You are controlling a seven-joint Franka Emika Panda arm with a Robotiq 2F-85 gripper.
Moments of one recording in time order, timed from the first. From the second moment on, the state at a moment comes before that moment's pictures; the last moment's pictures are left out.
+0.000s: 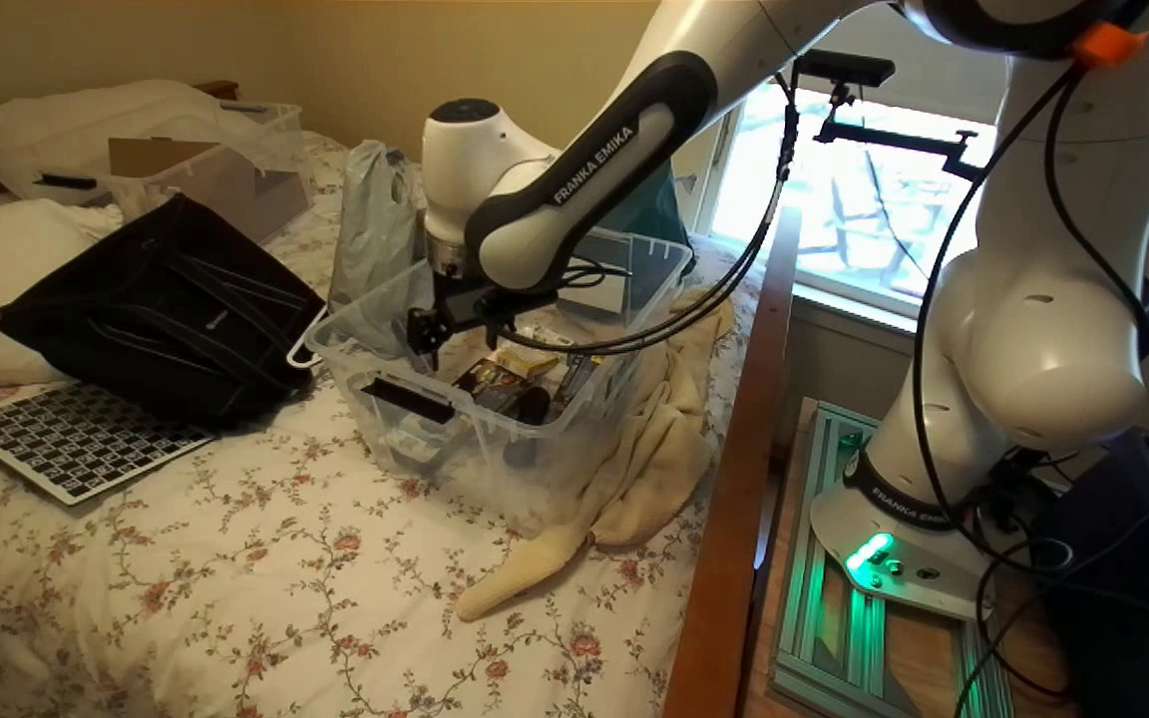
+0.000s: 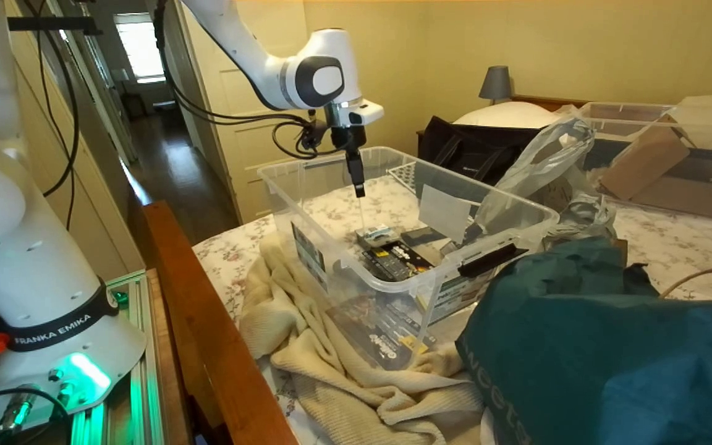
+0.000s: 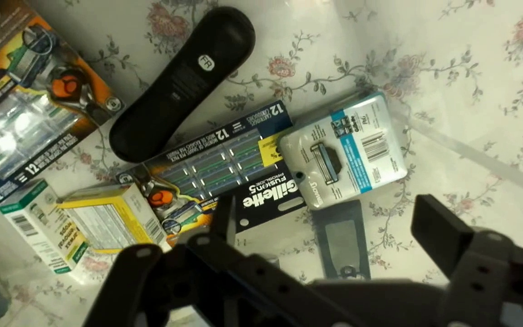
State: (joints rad) arm 0.18 0.30 -0.02 -2.13 -0.14 2.53 0.76
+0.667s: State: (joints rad) arm 0.14 0.34 -0.03 -2.19 -0.05 2.64 0.74
